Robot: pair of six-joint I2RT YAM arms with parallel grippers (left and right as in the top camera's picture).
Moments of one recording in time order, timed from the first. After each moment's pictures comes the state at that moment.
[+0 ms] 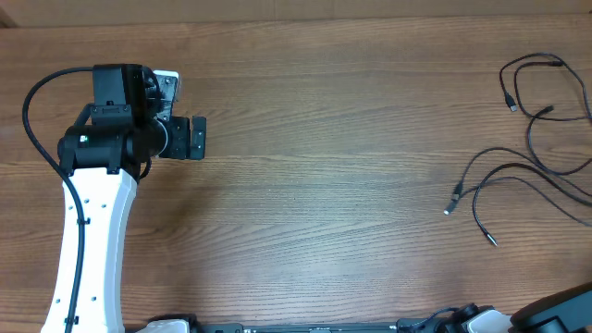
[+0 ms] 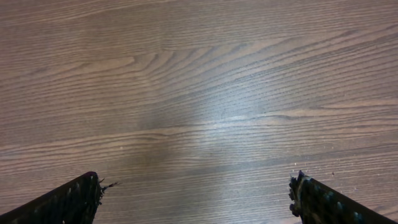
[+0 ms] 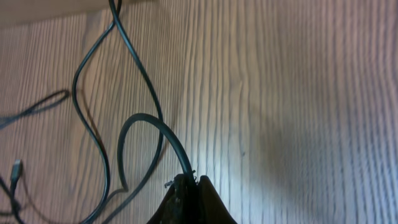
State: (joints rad) left arm 0.03 1.40 1.39 -1.00 0.08 0.11; right arm -1.09 1.49 1.04 -0.51 0.01 0.53
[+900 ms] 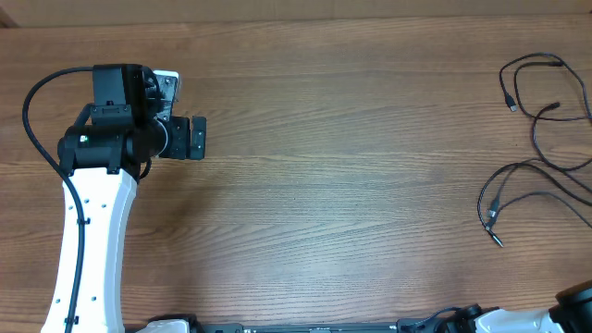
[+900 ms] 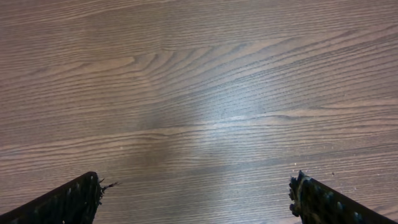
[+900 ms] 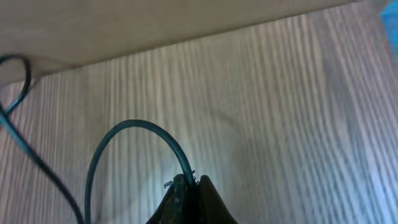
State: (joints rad) left arm 0.03 1.40 1.39 -1.00 0.08 0.11; right arm -1.22 1.71 1.04 -0.22 0.14 0.51
